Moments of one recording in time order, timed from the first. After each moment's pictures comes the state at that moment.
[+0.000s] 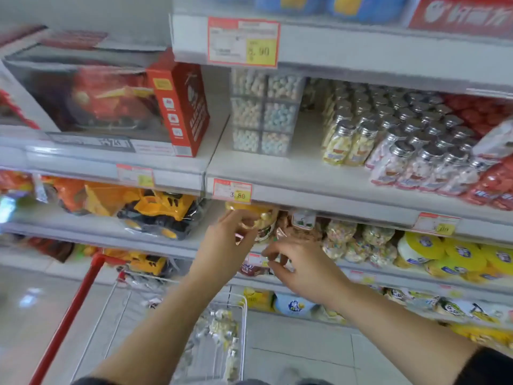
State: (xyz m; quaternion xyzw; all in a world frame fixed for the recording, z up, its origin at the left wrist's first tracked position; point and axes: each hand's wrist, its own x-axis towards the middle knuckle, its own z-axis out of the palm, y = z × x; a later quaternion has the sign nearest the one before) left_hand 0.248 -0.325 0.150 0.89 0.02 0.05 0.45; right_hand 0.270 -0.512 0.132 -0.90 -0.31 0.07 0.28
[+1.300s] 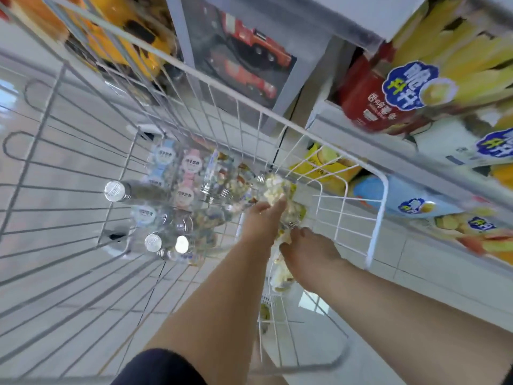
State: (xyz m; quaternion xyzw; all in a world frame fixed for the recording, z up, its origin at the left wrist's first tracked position) left_hand 0.183 -0.275 -0.381 0.45 0.54 -0.27 0.65; right_hand 0.199 -0.368 -0.317 -0.75 -0.36 0.49 -0.25
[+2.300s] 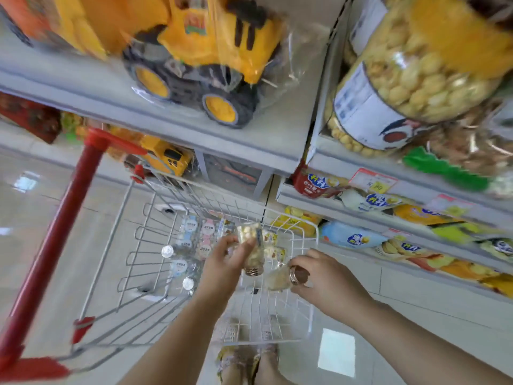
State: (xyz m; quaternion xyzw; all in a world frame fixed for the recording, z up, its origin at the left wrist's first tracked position) left_hand 0.142 -0.202 -0.177 0.58 0.39 -0.14 0.70; right_hand 0.201 -0.395 -0.132 -0.90 -0.21 0.35 0.12
